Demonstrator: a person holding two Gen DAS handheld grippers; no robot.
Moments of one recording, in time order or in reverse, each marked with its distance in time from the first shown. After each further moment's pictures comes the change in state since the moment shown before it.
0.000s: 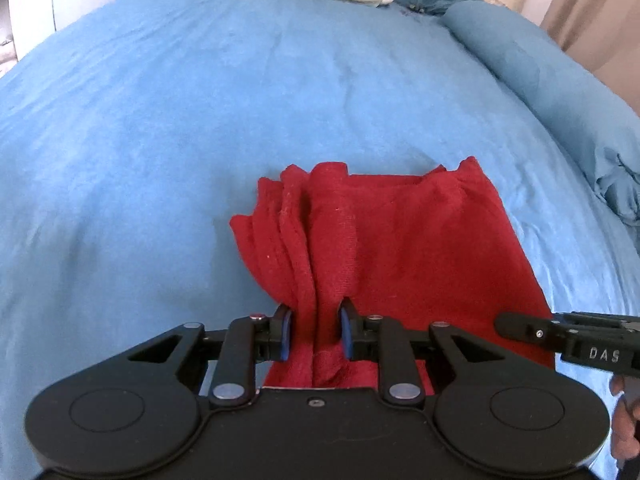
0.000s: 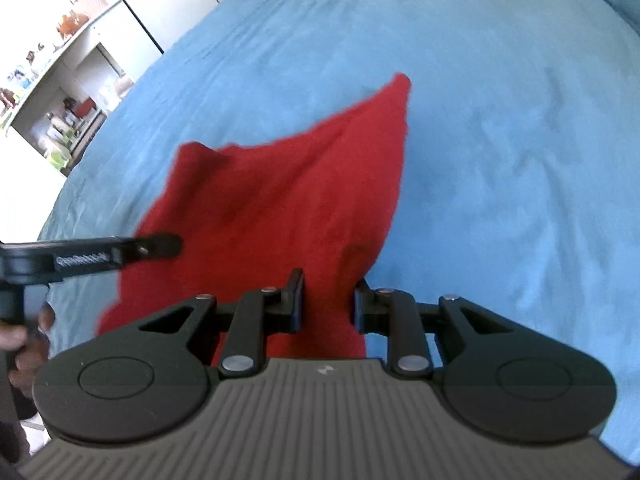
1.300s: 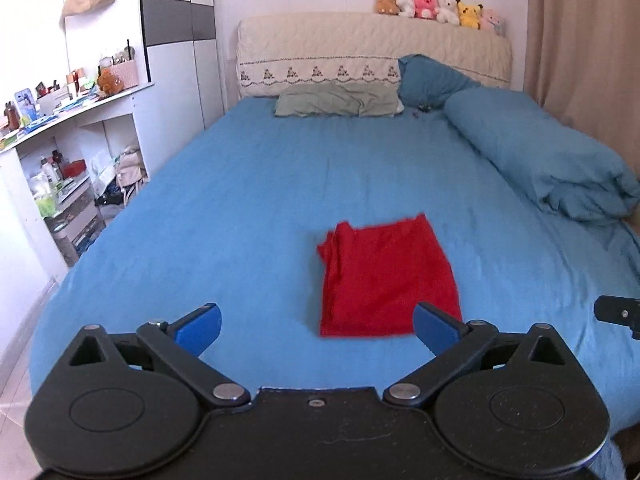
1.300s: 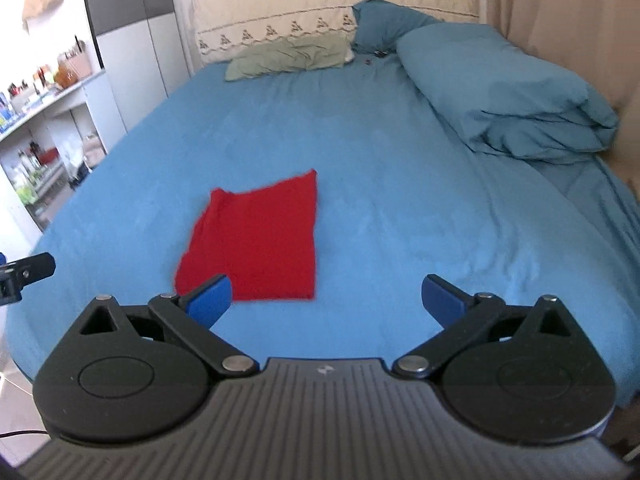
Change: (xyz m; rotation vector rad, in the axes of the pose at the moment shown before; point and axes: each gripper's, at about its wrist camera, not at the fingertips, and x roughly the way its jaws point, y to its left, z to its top) left arm -0.339 -0.075 -0.176 0.074 -0.318 0.241; right arm -0.331 0.136 -0.181 -0.023 -0.295 -0.377
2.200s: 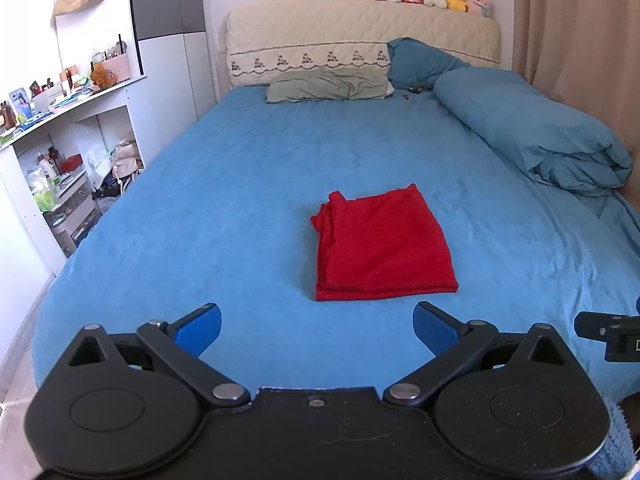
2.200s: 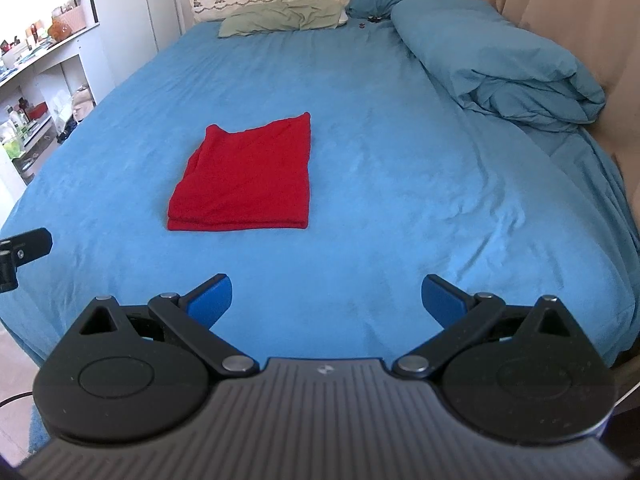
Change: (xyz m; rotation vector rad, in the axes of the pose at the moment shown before) left arm -0.012 -0.010 -0.034 0.042 0.027 -0.005; right arm -0.008 0.018 -0.058 -0.039 0.098 -0.051
